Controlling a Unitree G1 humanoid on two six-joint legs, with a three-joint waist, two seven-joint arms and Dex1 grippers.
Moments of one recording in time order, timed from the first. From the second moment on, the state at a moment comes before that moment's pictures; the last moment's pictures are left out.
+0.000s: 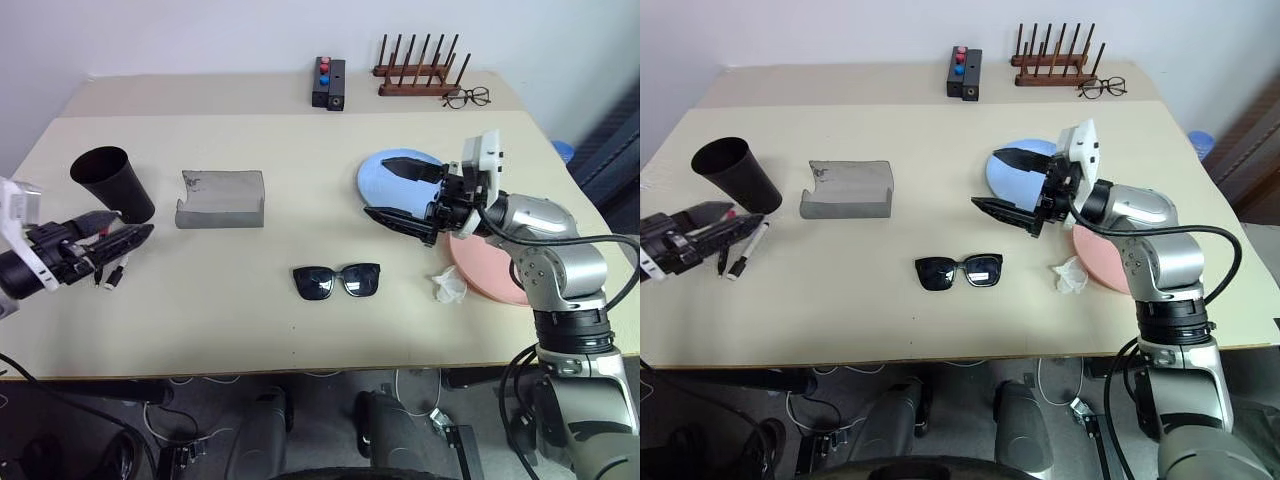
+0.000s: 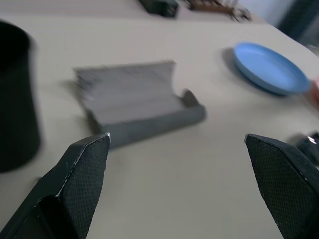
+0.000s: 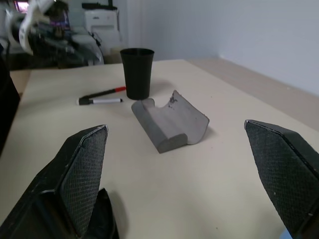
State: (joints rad) left arm -0.13 0.90 0.67 -0.12 -0.75 0.86 -0.85; right arm -0.60 -0.57 -0.05 -0.04 0.53 0.38 1.05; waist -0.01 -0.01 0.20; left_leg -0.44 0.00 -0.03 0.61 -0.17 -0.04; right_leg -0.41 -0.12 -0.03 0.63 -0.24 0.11
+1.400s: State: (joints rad) left arm -1.07 1.04 0.02 1.25 -0.08 0.84 -0.83; right arm -0.49 -0.57 -0.09 -0.20 0.59 0.48 0.95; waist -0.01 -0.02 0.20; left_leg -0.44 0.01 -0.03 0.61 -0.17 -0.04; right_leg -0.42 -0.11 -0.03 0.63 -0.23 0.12
